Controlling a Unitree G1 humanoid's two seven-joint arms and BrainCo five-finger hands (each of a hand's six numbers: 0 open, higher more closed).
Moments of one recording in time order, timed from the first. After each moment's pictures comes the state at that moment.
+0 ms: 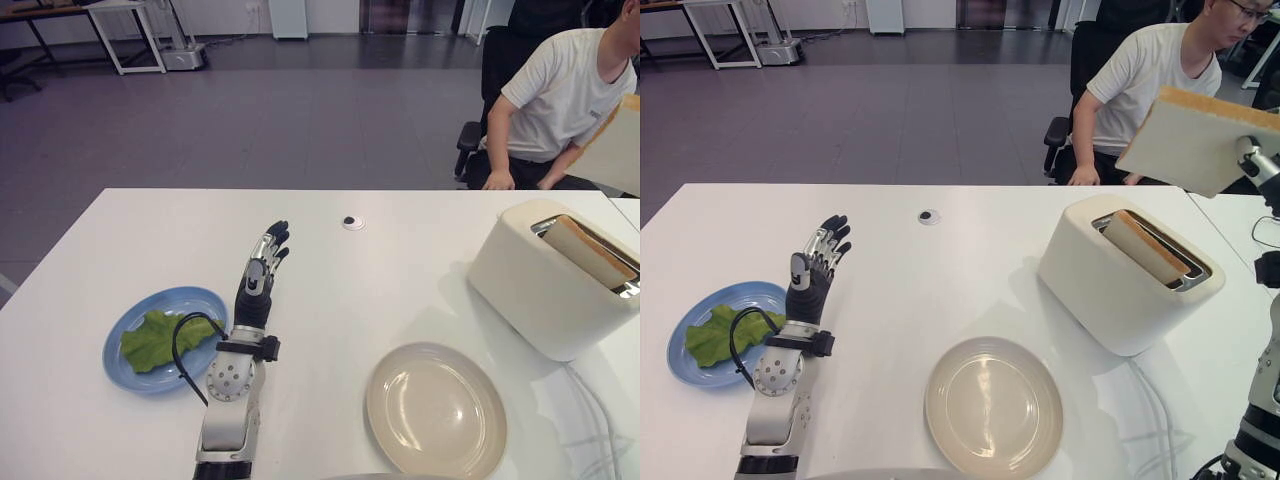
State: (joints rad) left arm 0.10 0.05 0.00 -0.25 -0.06 -0.18 -0.11; right arm -0.13 -0.74 -0.63 -0.33 0.44 0.15 0.29
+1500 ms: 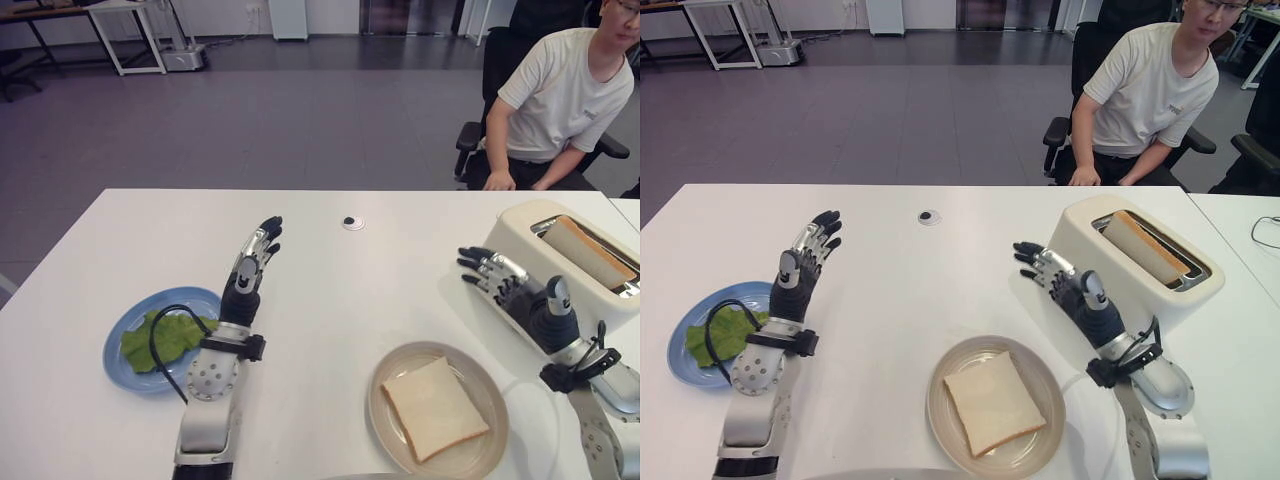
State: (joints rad) left arm 0.13 0.22 0.09 -0.32 -0.06 -0.13 -0.19; right arm 0.21 -0.36 -0.19 -0.42 0.35 -0.01 0.46
